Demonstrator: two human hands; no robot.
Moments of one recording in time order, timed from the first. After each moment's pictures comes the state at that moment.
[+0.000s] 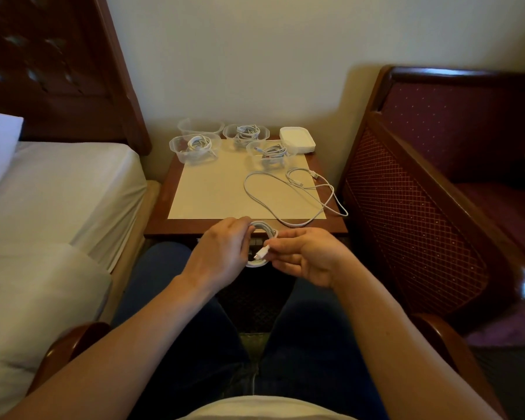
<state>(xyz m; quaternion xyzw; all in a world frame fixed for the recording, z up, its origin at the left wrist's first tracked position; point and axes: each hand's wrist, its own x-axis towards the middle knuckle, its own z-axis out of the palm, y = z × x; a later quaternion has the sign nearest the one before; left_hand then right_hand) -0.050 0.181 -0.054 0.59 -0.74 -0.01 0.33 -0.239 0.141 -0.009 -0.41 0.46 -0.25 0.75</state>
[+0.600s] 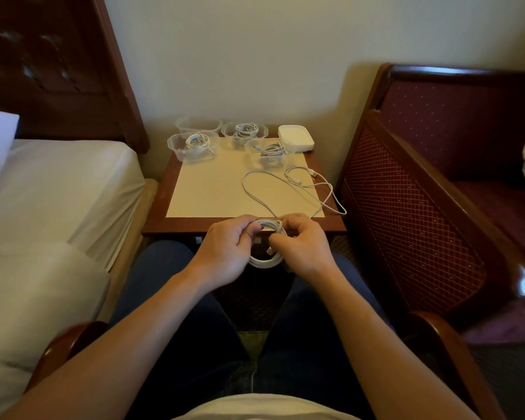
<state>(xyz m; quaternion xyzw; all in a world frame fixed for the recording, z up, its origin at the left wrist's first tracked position) -0.058 0.182 -0.041 0.57 -0.69 -0.21 0.40 -0.228 0.144 -0.033 -0.64 0.51 -0.35 0.45</state>
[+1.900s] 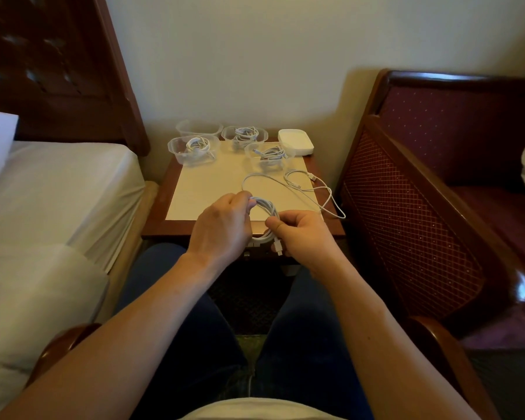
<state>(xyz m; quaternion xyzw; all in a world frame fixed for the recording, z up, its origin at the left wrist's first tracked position) -0.057 0.154 -0.027 0.61 -0.70 0.08 0.37 -0.228 0.135 -0.010 -0.63 0.48 -0.32 0.52</state>
